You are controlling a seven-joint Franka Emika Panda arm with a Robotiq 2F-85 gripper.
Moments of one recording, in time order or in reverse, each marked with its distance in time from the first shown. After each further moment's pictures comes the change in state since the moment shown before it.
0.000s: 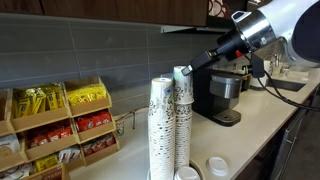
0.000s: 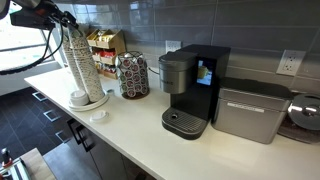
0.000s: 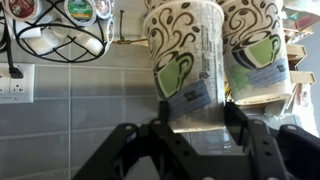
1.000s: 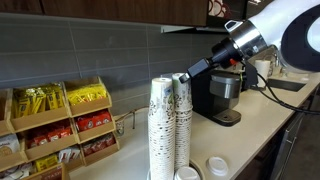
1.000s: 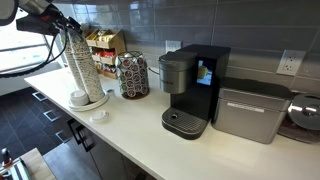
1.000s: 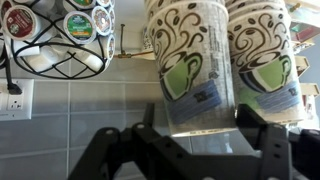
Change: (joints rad) arm 0.001 0.042 0.001 -0.009 0.004 0.000 0.000
